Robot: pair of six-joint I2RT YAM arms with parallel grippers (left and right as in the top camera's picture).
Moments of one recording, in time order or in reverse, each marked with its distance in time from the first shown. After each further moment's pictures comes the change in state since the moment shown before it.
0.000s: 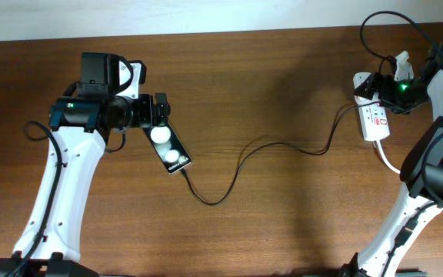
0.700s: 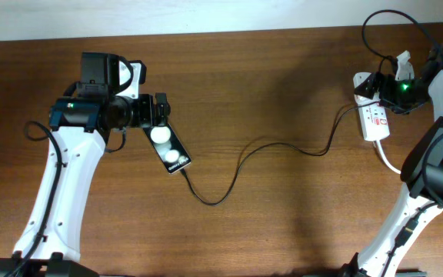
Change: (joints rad) left arm 0.000 0.000 0.000 0.000 0.000 0.000; right arm -0.003 0.000 0.000 -0.001 -0.029 0.008
